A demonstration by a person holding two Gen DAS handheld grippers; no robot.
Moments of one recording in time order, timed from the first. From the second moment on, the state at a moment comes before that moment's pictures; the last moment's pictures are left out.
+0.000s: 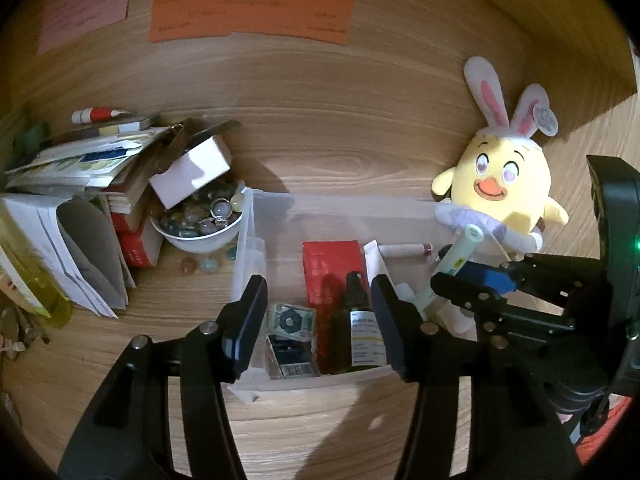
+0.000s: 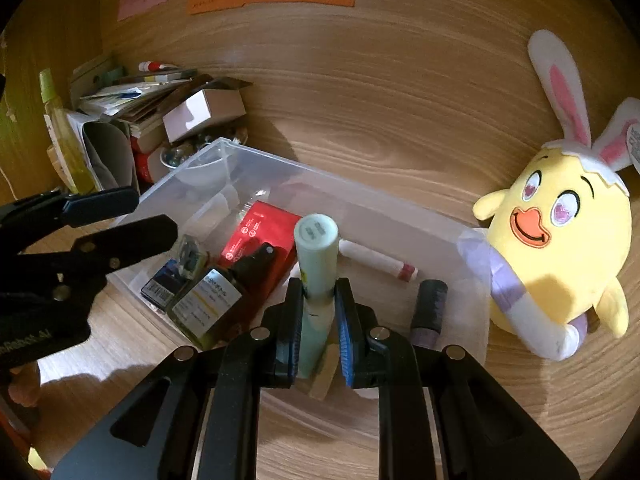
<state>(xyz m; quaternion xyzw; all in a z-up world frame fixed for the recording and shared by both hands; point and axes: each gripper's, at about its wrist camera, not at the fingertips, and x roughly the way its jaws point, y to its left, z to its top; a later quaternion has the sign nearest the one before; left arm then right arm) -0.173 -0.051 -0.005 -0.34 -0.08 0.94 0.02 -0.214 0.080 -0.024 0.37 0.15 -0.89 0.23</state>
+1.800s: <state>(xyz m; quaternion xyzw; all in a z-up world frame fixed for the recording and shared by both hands) -0.077 -0.006 0.002 -0.30 -0.01 0.95 0.02 -0.098 0.158 0.008 0.30 0.07 -0.92 0.23</state>
